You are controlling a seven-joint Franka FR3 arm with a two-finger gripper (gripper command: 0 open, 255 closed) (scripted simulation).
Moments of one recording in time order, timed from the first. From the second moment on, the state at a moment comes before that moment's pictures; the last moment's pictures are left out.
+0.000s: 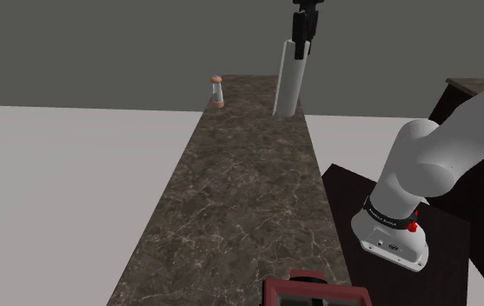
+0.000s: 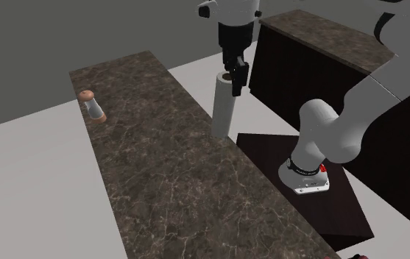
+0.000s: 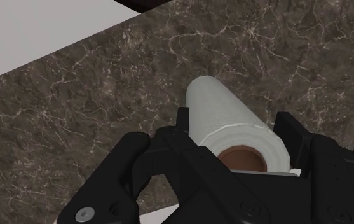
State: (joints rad) arm 0.18 -0.53 -0.08 -1.92 0.01 1.33 -0.11
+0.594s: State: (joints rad) arm 0.23 -0.60 0.07 -1.96 0.10 1.31 0.08
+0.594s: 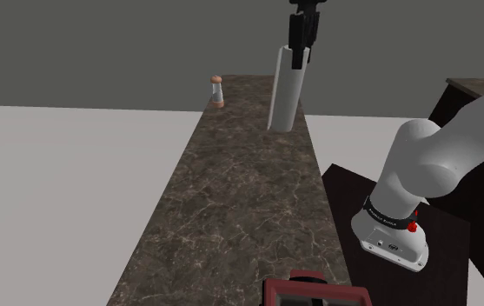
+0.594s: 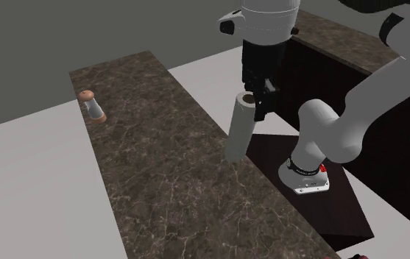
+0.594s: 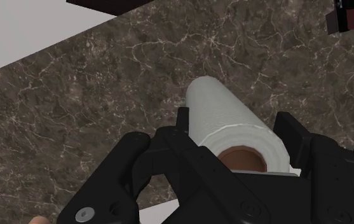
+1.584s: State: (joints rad) arm 0.30 -0.55 0.39 -1.88 0.28 1.34 0.47
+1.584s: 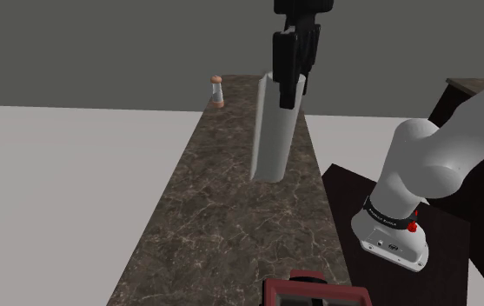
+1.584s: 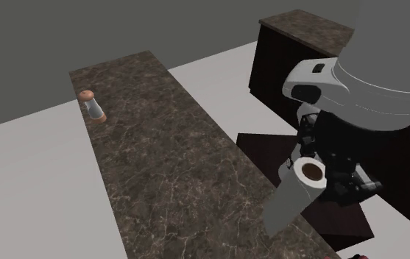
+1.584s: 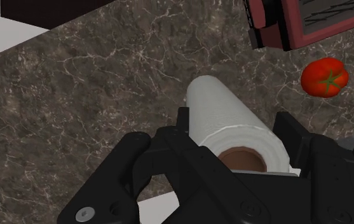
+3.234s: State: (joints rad) arm 0.34 -0.60 0.50 -2.18 0.35 1.62 0.51
